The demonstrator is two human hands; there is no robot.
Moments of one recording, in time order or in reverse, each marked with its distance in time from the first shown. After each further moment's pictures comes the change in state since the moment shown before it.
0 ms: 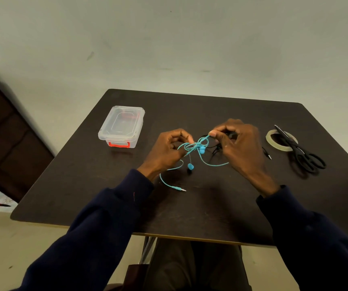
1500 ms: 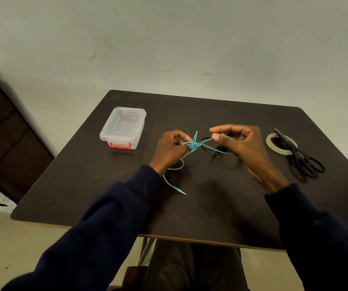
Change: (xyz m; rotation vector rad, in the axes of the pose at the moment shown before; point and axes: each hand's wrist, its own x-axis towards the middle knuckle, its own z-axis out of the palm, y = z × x) left_hand 0.018 -0.013 0.009 0.142 0.187 -0.223; right_hand 0.003 0.012 -0.007 0.523 -0.100 0.360
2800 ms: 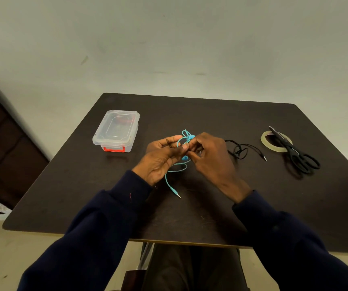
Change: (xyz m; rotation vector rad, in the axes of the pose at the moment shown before) left_hand -0.018 0.010 -0.005 -0.910 -0.122 -0.335; right_hand -0.006 0.021 0.053 -0.584 -0.040 -0.293
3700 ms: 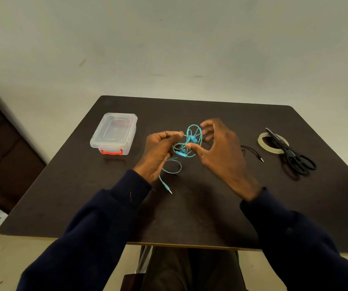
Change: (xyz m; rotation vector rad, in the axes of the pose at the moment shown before) left_hand 0.003 0.010 0.010 0.268 0.053 0.198; right_hand 0.007 -0.008 -0.029 -0.080 0.117 0.141
